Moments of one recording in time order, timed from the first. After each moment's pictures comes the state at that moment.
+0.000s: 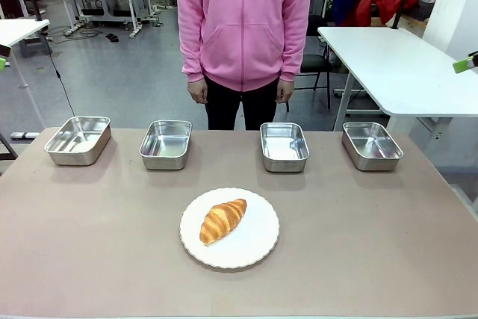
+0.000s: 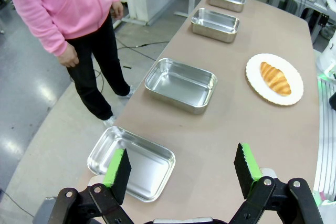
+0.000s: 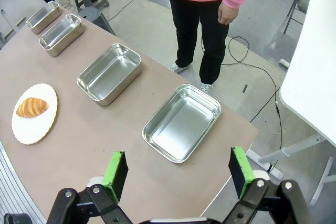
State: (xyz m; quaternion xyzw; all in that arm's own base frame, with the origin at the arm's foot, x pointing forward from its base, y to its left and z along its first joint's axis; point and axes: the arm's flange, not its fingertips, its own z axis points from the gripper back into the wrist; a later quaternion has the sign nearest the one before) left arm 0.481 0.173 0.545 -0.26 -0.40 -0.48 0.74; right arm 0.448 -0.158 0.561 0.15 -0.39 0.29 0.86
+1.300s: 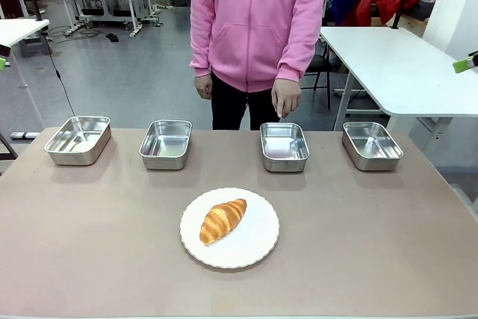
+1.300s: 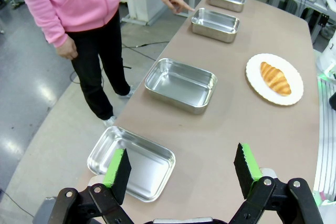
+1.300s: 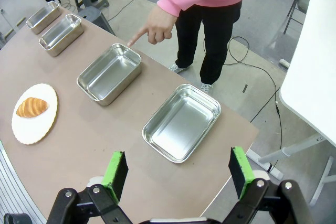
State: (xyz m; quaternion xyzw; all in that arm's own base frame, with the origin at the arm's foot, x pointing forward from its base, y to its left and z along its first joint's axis) left arm 0.481 0.173 0.545 -0.26 -0.40 -0.48 0.74; right arm 0.448 -0.158 0.561 0.15 -0.39 0.29 0.86
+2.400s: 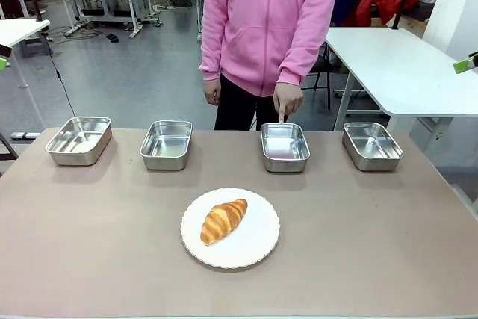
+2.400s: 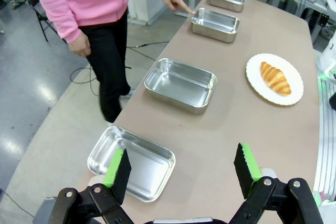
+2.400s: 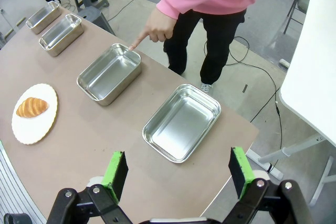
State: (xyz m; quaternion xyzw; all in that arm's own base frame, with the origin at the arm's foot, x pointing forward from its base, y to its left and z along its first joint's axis) left arm 0.481 0.173 0.545 -0.26 -0.40 -0.48 0.74; right arm 0.448 -0.158 0.561 0.15 -0.39 0.29 0.86
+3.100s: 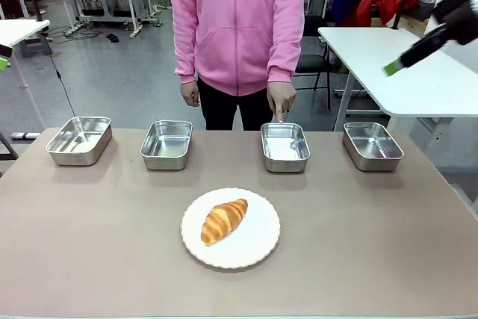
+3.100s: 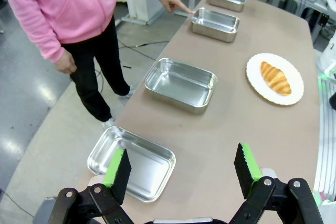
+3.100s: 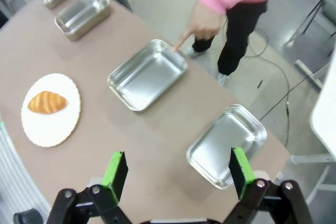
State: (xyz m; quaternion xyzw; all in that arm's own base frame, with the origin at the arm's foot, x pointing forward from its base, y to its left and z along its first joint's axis) left arm 0.481 0.173 0.545 -0.26 -0.40 -0.48 0.74; right arm 0.461 0.014 0.571 0.12 -0.31 0.37 0.87
